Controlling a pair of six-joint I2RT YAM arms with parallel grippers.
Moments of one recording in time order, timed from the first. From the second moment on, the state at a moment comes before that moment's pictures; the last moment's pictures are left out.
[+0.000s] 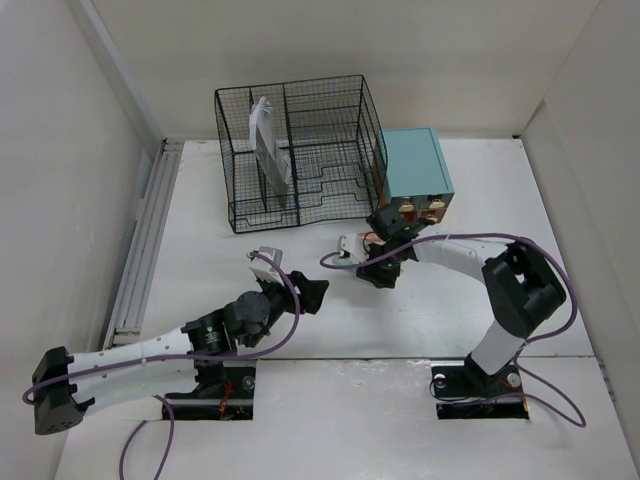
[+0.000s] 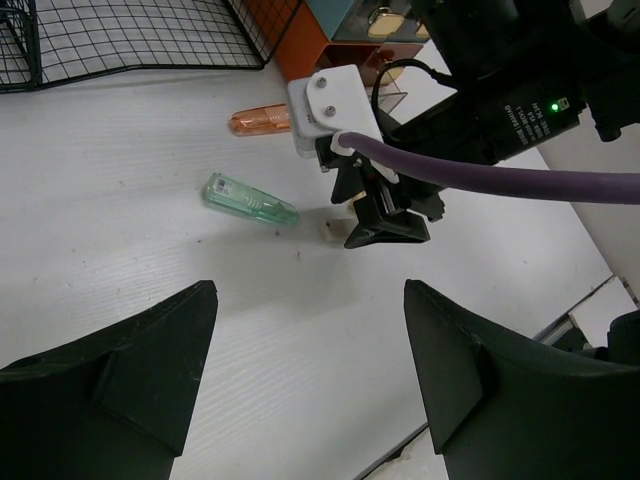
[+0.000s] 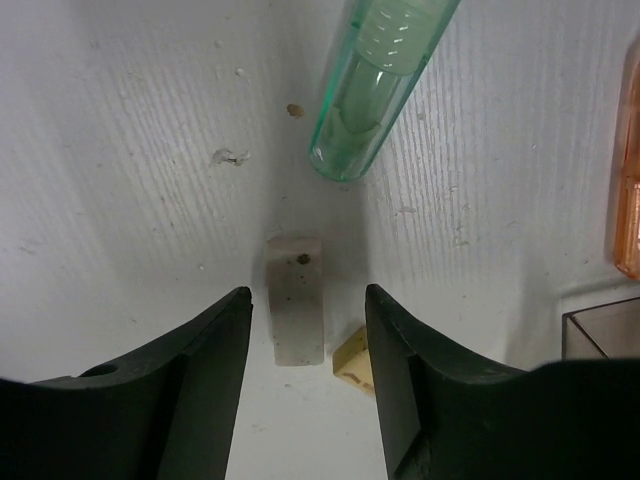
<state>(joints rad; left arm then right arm) -1.18 0.65 0.35 0.10 -0.57 -0.64 0.62 1.68 1.04 -0.60 -0.25 -0.72</state>
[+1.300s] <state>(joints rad) -1.18 0.83 0.35 0.20 -0.47 -0.65 0.35 1.54 1.20 -0.47 -0.10 -0.63</state>
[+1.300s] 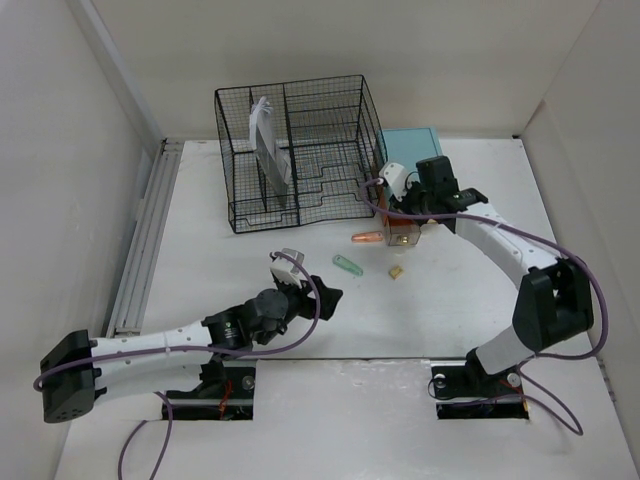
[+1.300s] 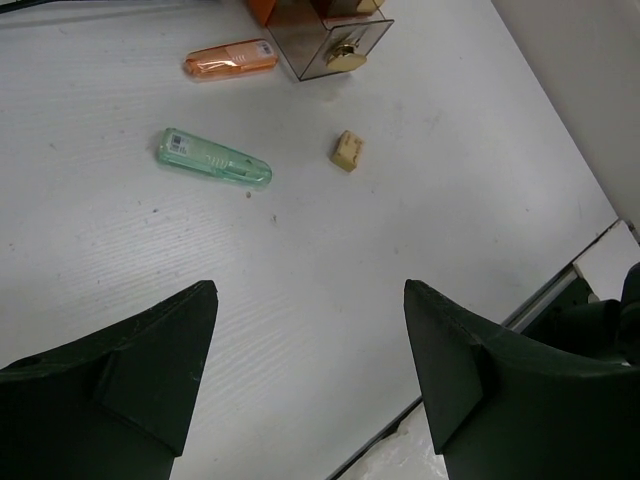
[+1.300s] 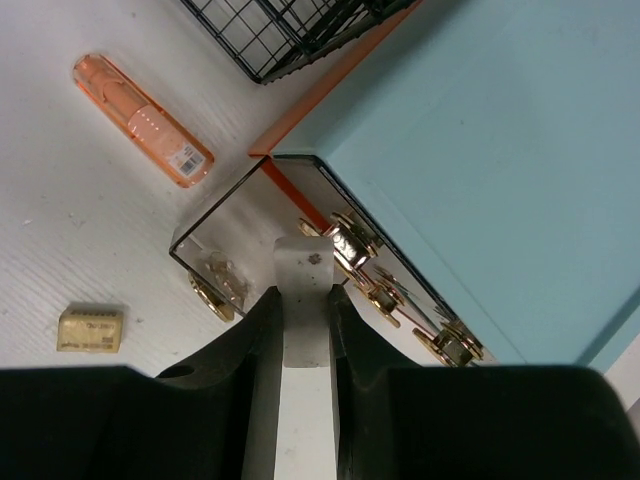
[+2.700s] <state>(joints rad) -1.18 0.83 0.35 0.23 -0.45 -0.66 0.46 1.45 0.98 -0.68 -0.32 -1.02</state>
